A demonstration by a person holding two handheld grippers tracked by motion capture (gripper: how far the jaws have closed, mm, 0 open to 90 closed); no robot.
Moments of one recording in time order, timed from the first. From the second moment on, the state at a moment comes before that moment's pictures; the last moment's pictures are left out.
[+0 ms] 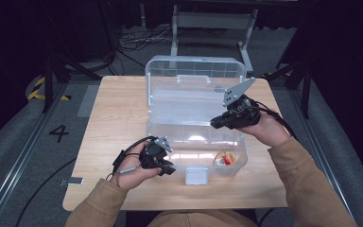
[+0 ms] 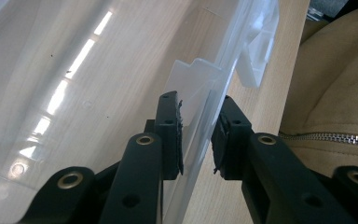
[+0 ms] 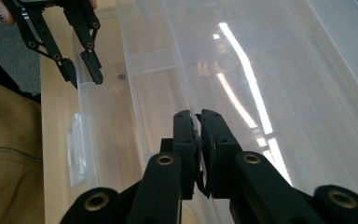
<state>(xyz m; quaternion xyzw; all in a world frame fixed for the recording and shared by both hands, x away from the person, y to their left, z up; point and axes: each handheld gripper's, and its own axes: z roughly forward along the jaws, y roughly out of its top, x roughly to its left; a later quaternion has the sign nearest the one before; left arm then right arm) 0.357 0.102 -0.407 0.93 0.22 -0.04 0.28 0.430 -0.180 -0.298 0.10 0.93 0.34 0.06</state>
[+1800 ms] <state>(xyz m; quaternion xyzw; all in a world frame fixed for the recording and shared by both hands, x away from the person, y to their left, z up) 0.357 0.102 -0.407 0.93 0.22 -0.04 0.29 0.405 -0.178 -0.309 0.07 0.94 0.32 0.05</state>
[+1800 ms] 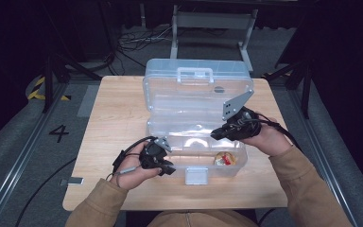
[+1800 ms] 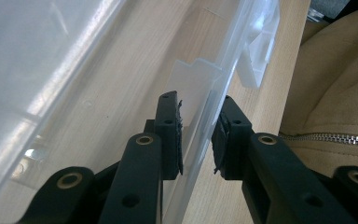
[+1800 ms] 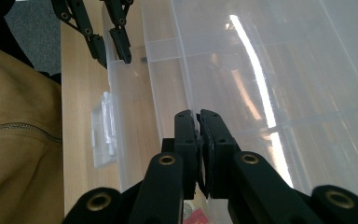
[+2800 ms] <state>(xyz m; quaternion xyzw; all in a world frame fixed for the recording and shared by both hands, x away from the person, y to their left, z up) 0.355 0.110 -0.396 0.93 0.23 -0.05 0.30 0.401 -0.179 -0.312 0.07 0.94 0.32 0.05</state>
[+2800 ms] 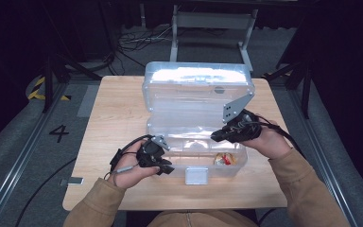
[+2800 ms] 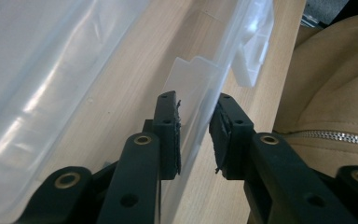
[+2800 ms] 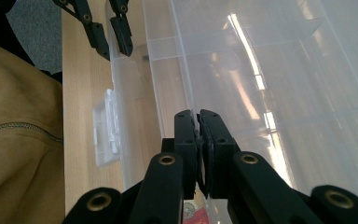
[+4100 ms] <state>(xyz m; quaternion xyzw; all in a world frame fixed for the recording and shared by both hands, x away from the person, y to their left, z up) 0.346 0.159 -0.335 0.87 0.25 -0.01 0.42 0.401 -0.180 -0.314 0.08 0.94 0.33 0.05</state>
